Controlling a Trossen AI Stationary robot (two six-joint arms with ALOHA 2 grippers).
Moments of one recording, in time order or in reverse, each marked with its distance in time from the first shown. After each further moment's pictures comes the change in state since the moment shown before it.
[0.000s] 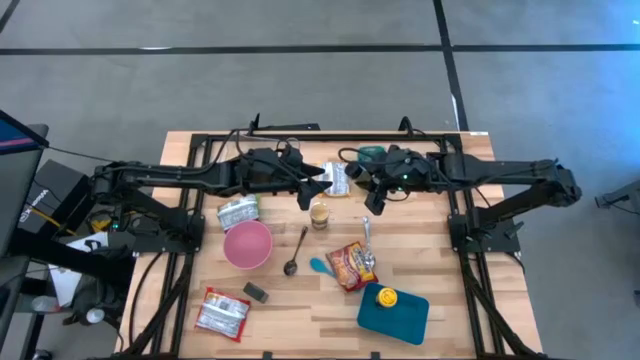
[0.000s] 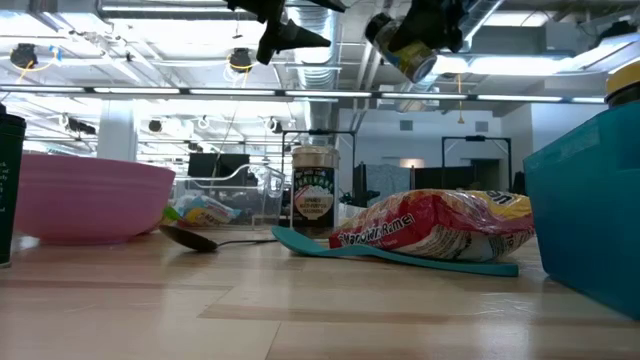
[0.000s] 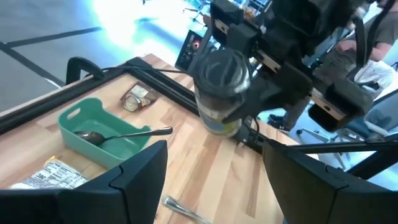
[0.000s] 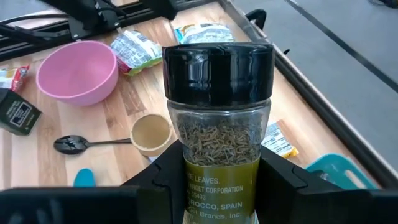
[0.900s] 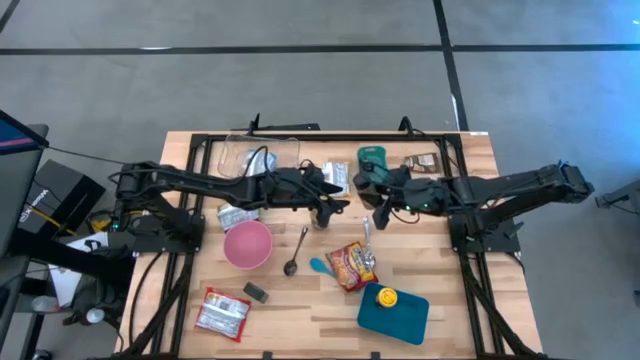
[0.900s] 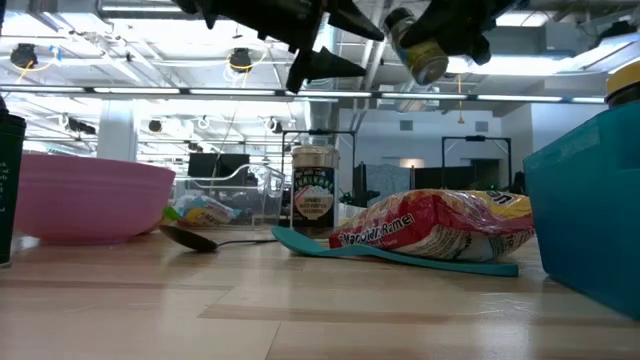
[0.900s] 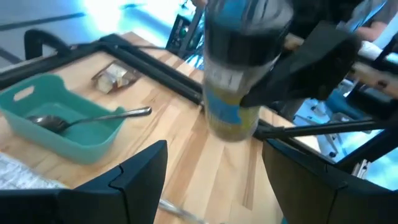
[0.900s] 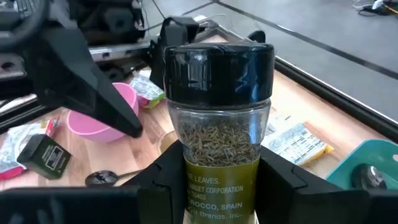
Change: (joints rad) left arm -0.061 0.213 0.000 0.193 0.000 -0.006; right arm 0.177 -0.154 -0.307 0.327 0.203 0.218
